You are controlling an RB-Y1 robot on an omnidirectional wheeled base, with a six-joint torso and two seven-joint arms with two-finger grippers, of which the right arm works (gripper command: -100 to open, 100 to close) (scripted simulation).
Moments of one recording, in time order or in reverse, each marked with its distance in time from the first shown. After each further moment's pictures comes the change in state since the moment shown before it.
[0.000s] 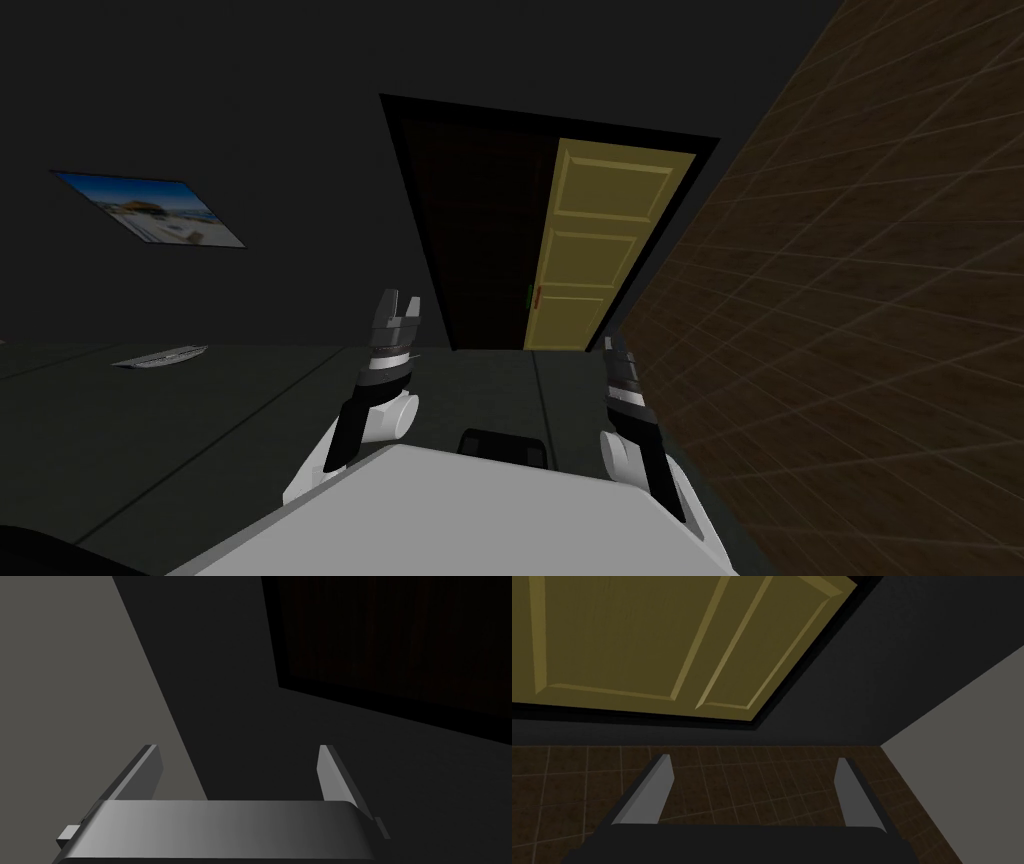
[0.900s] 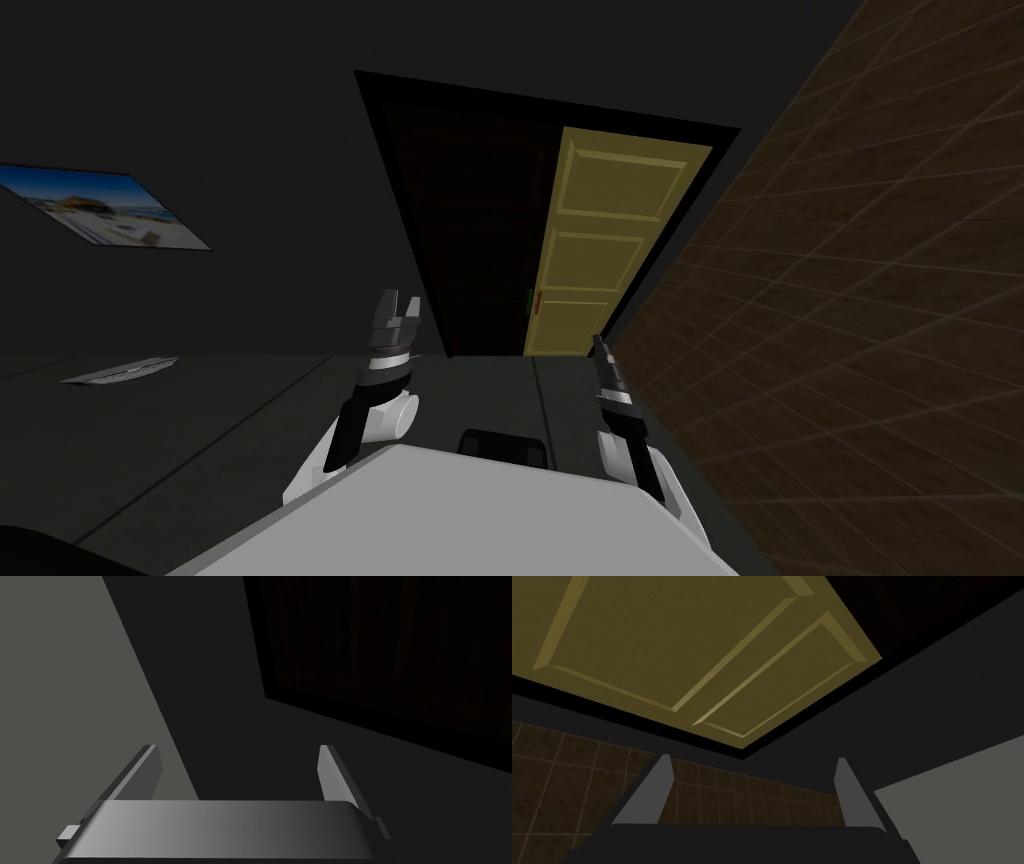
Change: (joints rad) arm -0.076 -0.020 -0.041 0.215 0.113 -0.061 0.167
